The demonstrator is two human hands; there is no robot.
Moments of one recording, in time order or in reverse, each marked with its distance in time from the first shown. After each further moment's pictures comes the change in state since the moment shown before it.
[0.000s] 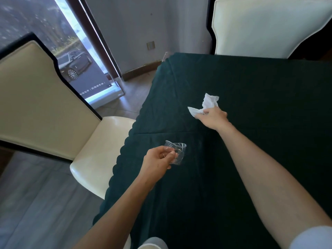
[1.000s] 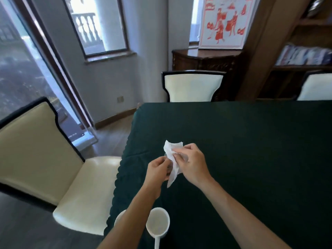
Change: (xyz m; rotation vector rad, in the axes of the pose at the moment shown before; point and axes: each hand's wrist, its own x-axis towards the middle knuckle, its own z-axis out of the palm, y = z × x) left_hand -0.201 0.080 -0.027 -0.215 -0.271 0.130; right_hand -0.390 -0.031 -0.020 0.405 0.470 -0.409
